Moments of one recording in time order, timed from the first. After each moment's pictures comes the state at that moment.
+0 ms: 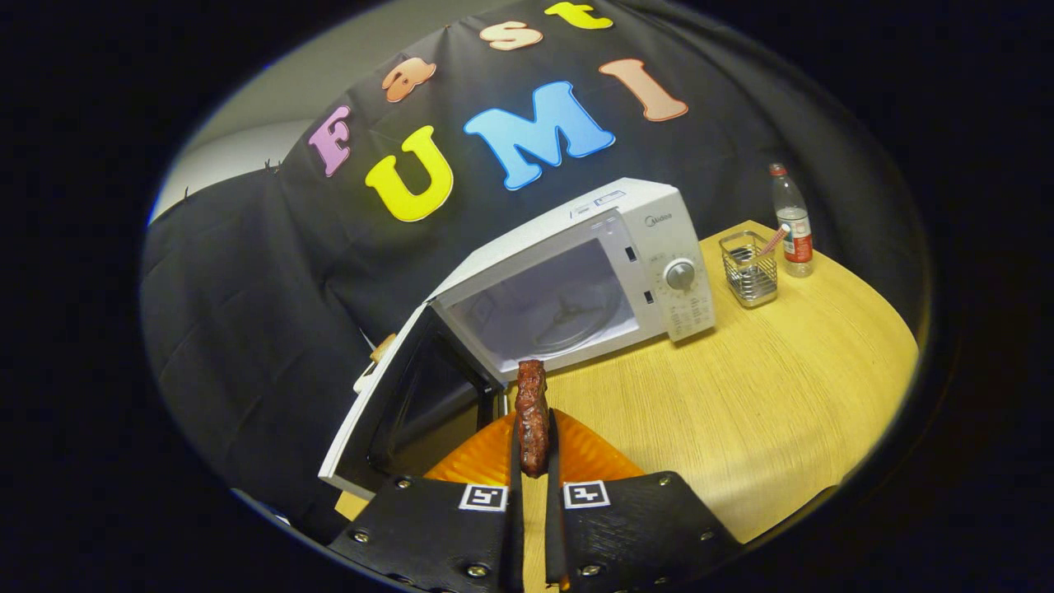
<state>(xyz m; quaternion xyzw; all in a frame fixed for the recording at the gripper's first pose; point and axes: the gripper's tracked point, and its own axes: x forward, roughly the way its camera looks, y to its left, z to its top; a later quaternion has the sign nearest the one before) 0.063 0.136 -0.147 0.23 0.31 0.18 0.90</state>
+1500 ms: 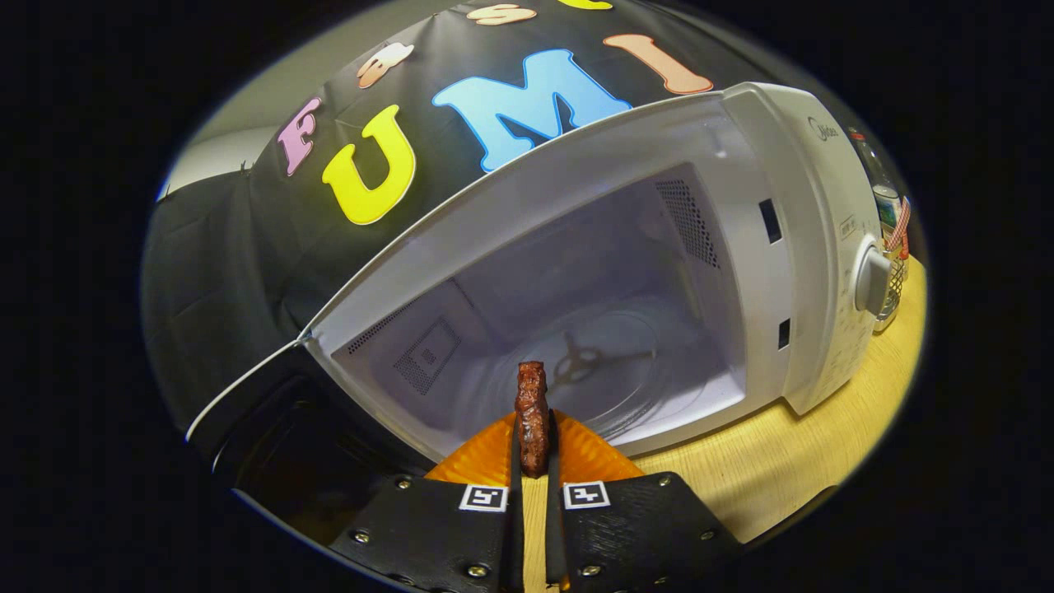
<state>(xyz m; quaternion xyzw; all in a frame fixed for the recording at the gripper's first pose) 0.271 0.227 -0.267 0.24 0.26 0.16 0.92</state>
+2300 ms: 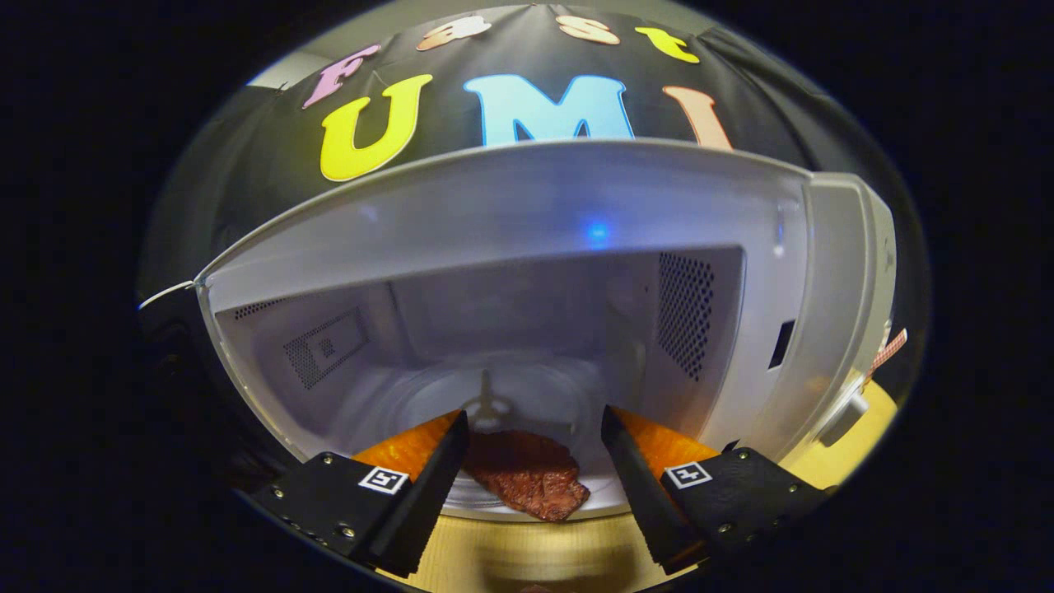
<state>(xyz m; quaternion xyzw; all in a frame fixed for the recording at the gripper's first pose) 0.331 0.177 -0.268 0.06 0.21 0.08 0.97</state>
